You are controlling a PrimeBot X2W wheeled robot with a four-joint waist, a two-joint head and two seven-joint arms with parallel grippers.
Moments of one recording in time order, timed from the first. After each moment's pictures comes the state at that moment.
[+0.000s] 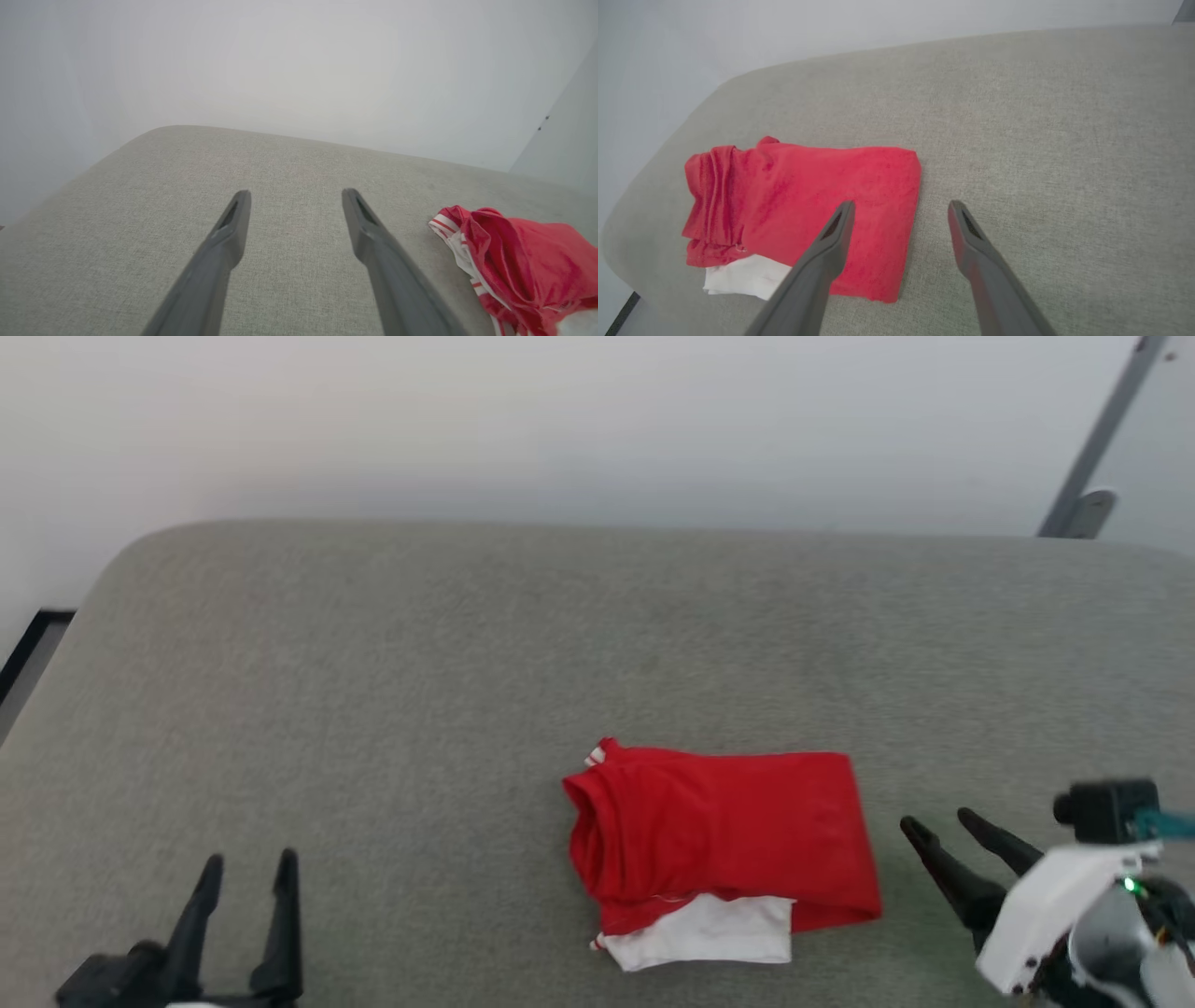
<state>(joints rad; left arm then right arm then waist) 0.14 0.23 0.01 0.10 -0.39 -0.13 -0.26 -0.08 -0.43 0.23 0.16 0.76 0.13 0.24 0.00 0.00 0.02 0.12</state>
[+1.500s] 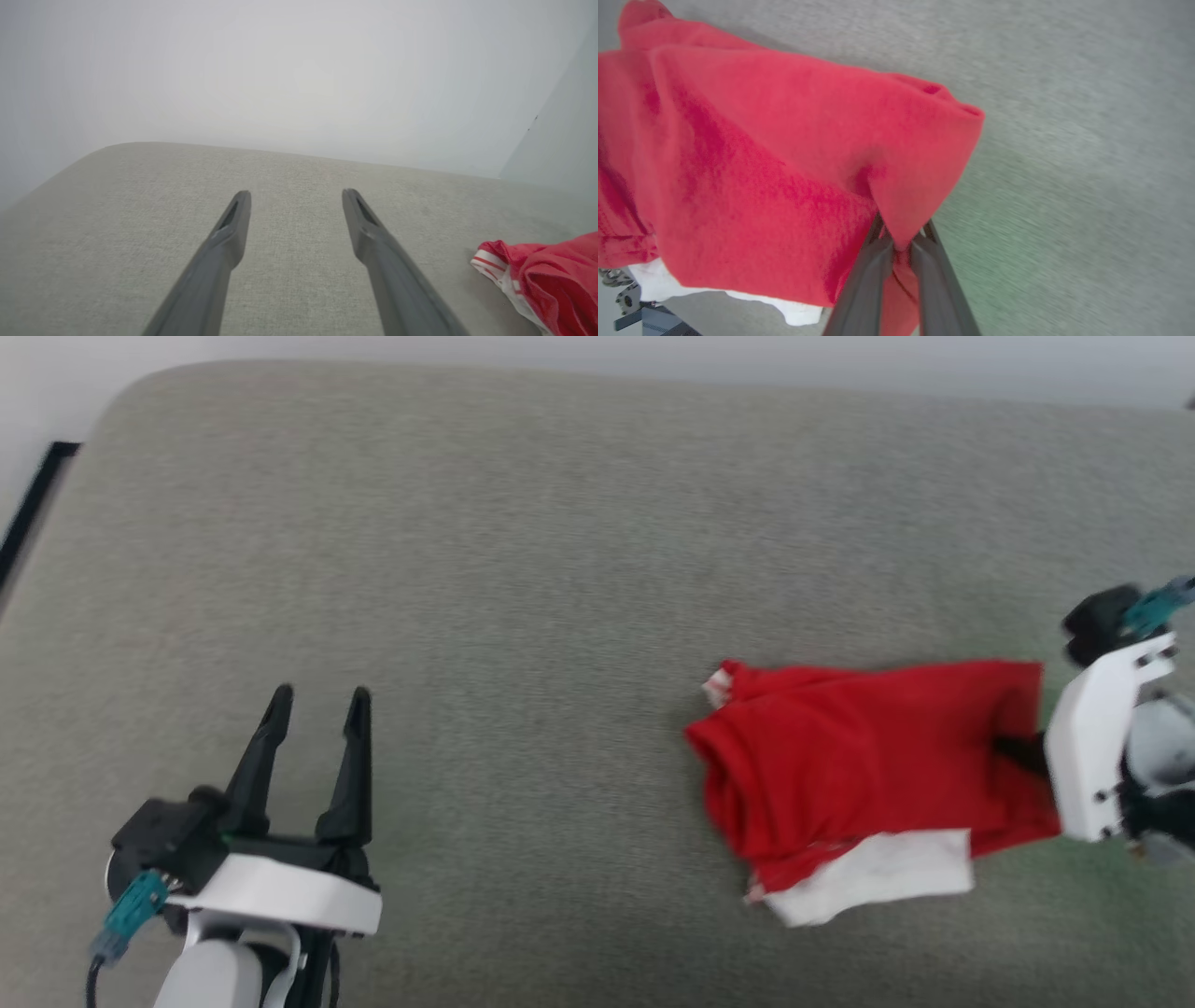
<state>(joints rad) -0.11 0.20 -0.09 0.11 -0.38 -0.13 -0.26 -0.44 -0.58 0.29 0.21 0.75 0.13 0.91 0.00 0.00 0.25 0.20</state>
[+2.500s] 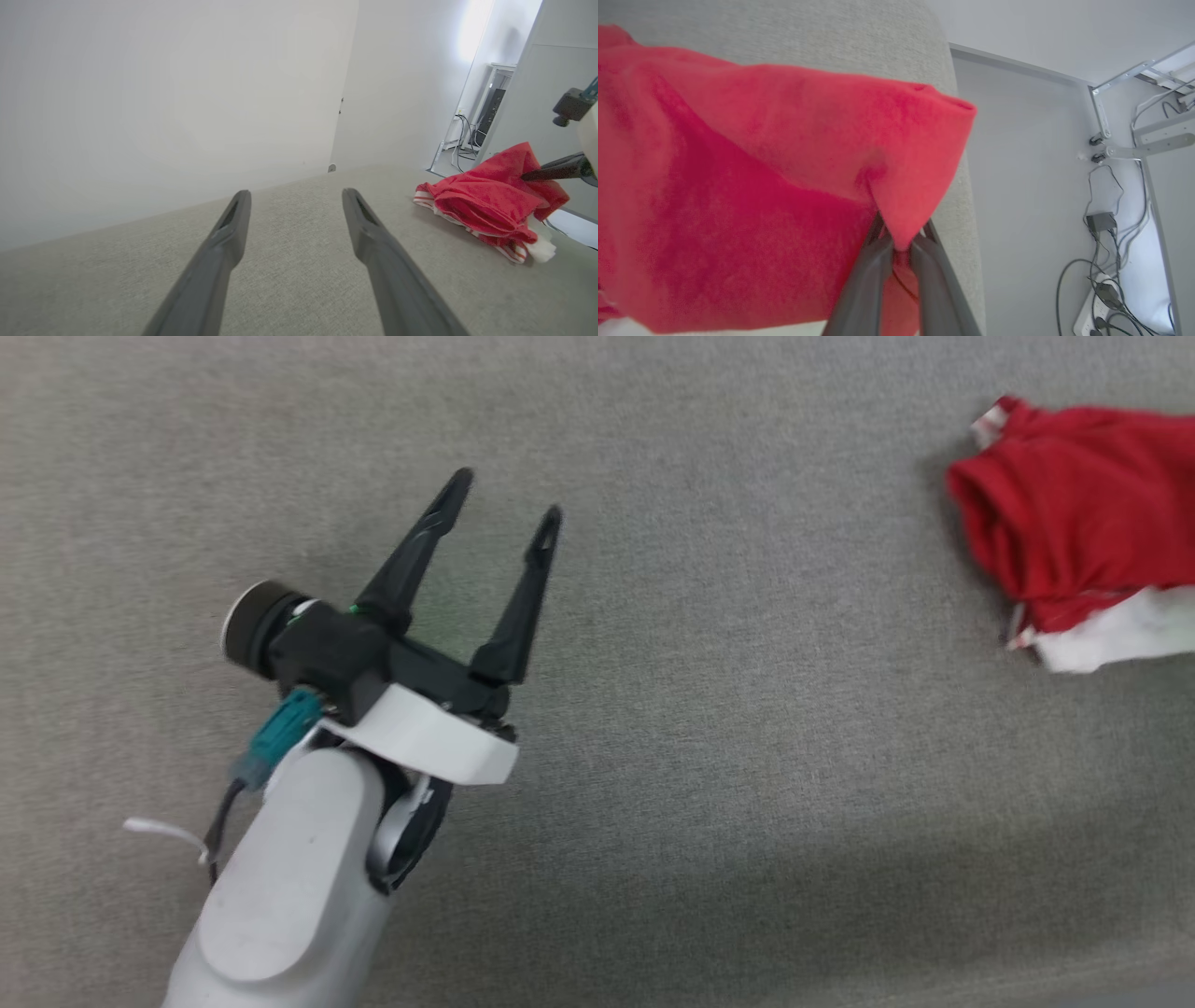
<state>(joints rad) -0.51 0.21 -0.38 0.13 -0.30 -0.13 -0.26 -0.73 -0.70 0.15 0.55 0.44 0.13 0.48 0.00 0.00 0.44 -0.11</state>
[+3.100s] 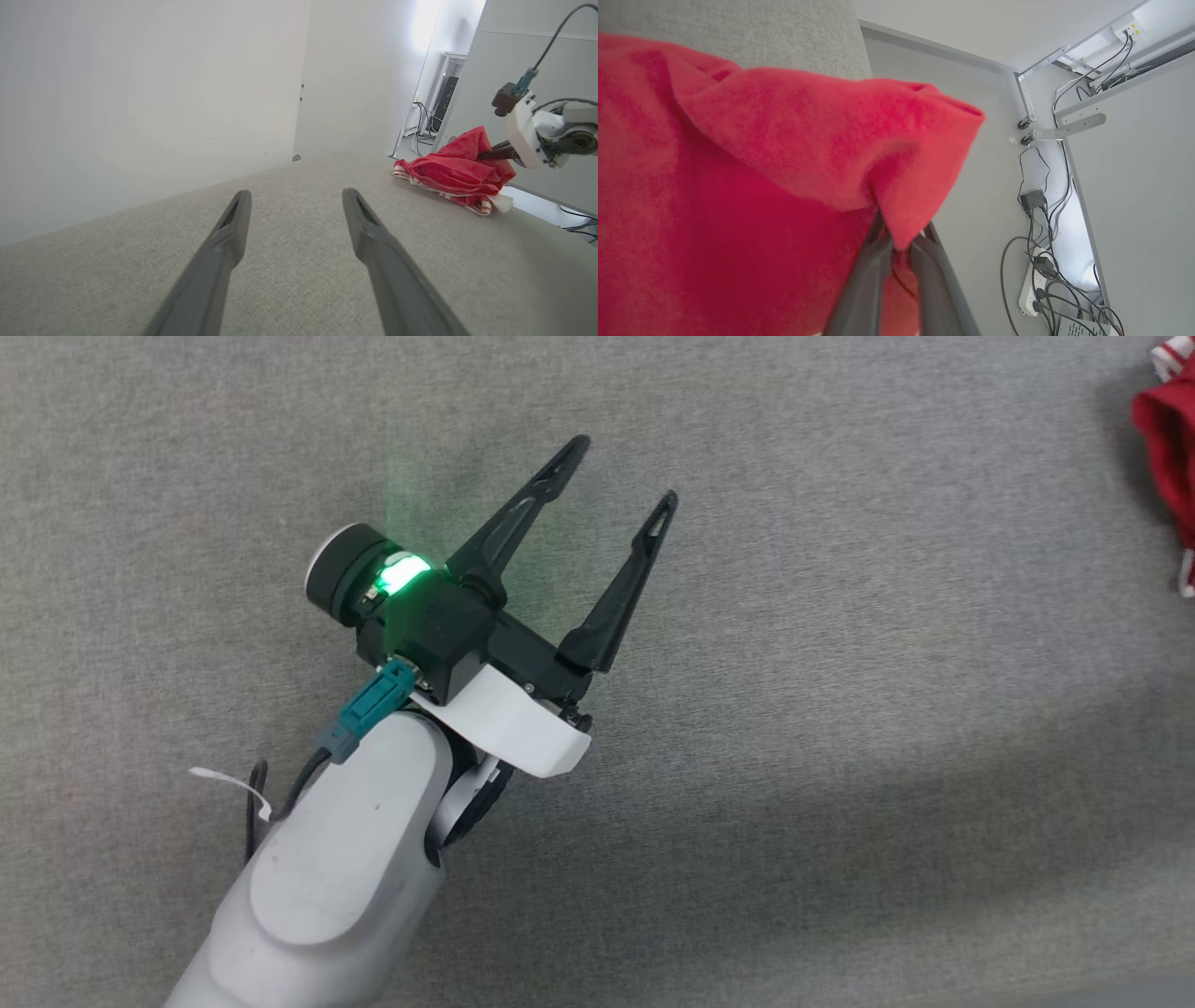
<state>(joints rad) -0.64 0.20 -0.55 0.15 -0.31 -0.13 -0.26 -0.98 -0.67 -0.02 1.02 0.06 0.13 0.19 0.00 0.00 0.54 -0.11</state>
